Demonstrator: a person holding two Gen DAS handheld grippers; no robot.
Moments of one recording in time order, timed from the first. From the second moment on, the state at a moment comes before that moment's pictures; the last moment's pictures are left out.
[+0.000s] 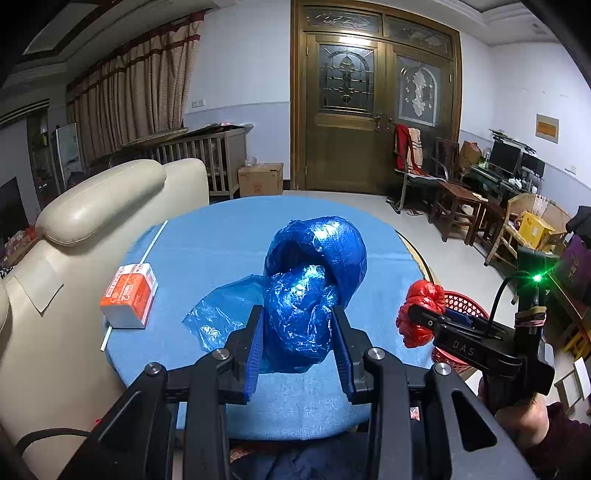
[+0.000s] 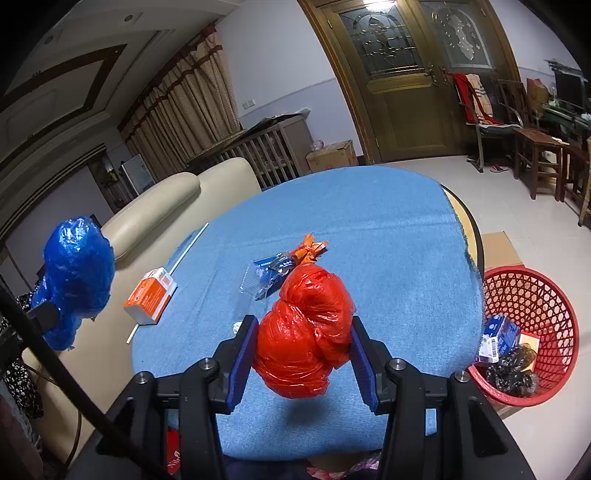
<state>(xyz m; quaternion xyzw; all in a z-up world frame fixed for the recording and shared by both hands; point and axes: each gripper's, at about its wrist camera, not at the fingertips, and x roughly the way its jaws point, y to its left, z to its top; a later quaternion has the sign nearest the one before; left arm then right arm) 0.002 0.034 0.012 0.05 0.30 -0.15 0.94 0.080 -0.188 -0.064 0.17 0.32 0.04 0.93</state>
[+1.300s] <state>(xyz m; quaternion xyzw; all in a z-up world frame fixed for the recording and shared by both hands) 0.006 0.021 -0.017 0.06 0.34 -0.17 0.92 0.081 -0.197 -0.072 0.18 0.33 0.04 0.93</state>
